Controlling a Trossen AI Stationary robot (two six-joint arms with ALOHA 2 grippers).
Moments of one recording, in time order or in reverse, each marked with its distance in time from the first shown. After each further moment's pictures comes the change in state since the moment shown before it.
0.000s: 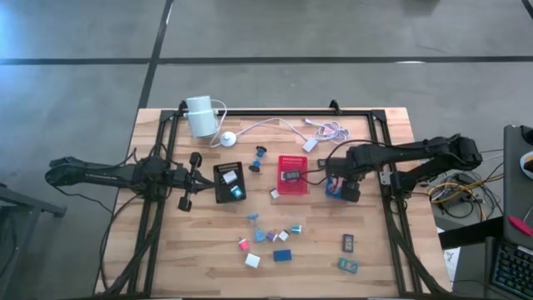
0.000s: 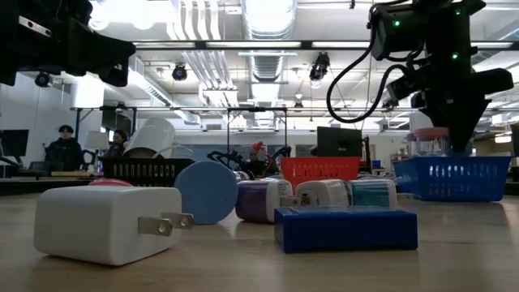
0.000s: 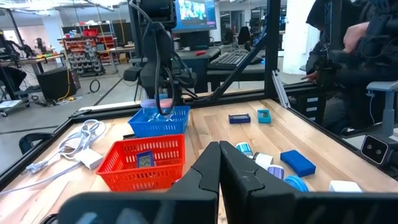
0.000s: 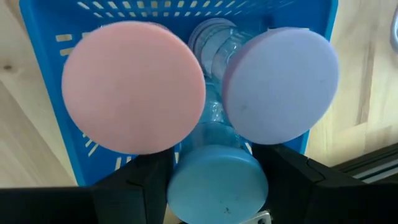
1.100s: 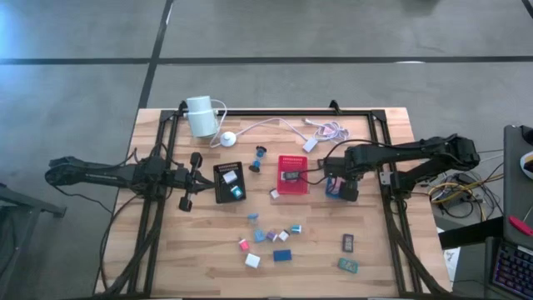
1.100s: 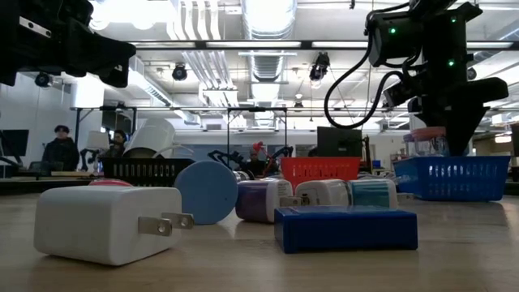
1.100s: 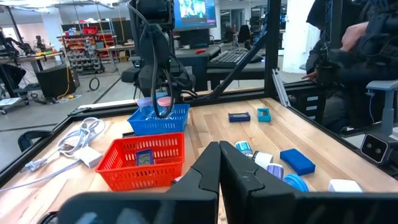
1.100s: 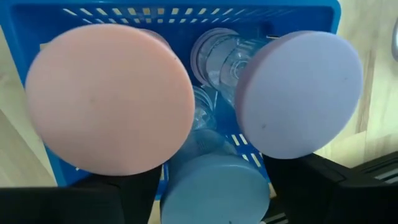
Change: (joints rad) left arm 0.000 0.007 0.000 0.000 0.000 -0.004; right arm -0.019 0.004 -0.010 0.037 0.020 -0.032
